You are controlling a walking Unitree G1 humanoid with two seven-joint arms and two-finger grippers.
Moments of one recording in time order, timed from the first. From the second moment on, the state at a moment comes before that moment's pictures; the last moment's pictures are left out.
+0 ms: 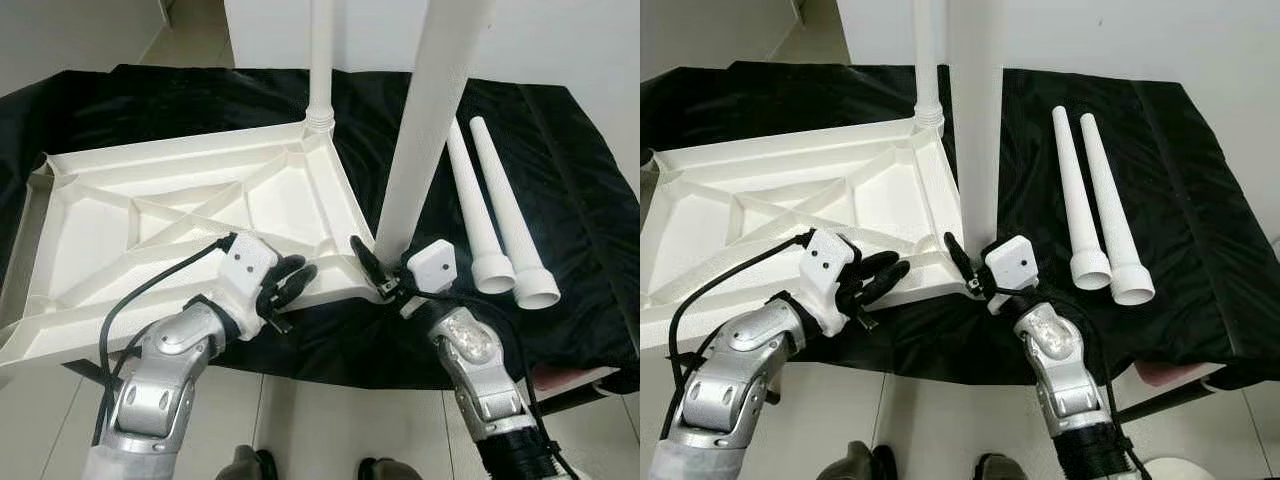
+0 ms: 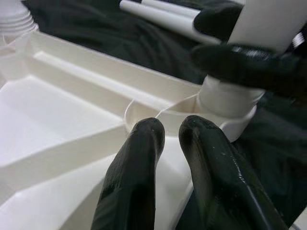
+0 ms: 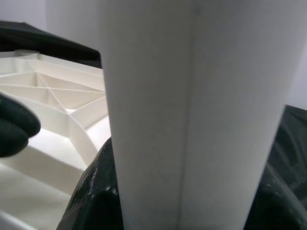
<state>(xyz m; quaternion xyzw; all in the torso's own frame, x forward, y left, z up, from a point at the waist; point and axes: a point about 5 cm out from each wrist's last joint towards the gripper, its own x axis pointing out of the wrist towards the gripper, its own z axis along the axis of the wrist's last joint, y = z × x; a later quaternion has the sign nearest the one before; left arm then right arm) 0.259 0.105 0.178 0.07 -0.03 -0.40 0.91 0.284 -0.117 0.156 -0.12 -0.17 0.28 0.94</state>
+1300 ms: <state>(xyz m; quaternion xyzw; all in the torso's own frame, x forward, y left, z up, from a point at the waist) 0.256 0.104 0.191 0.08 -0.04 -0.41 0.91 0.283 -0.116 0.147 -0.09 -0.18 0.29 0.93</state>
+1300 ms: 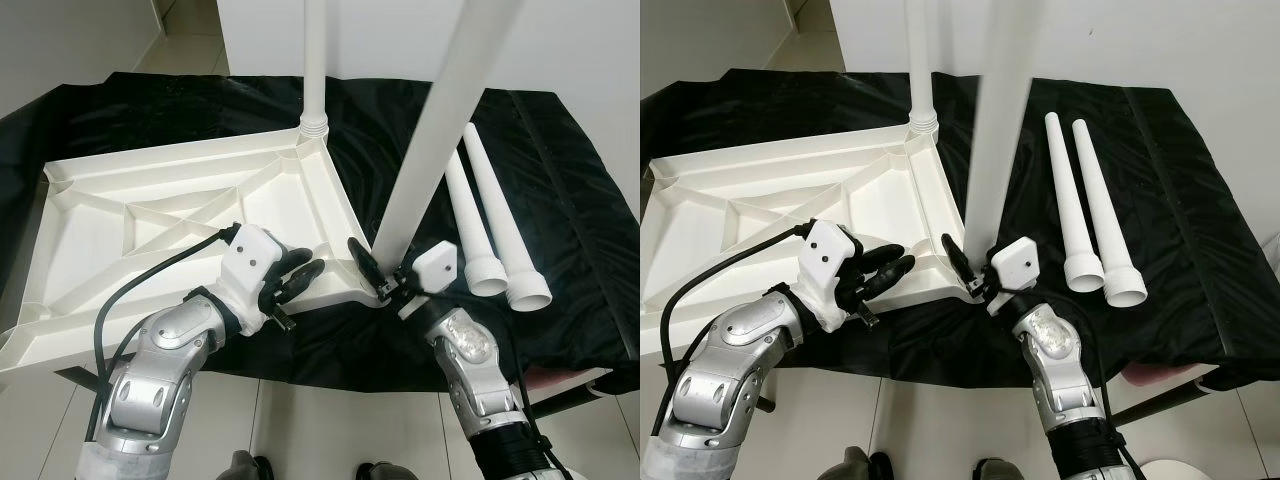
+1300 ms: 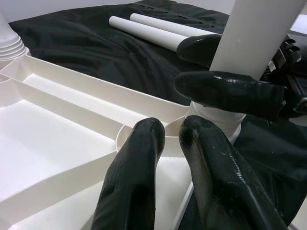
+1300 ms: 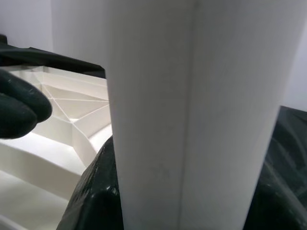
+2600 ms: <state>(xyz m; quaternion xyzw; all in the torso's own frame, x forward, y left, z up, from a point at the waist) 0.255 0.106 0.198 0.10 -0.05 -0.41 0.90 0.306 -0.120 0.151 -0.10 -0.15 0.29 0.94</state>
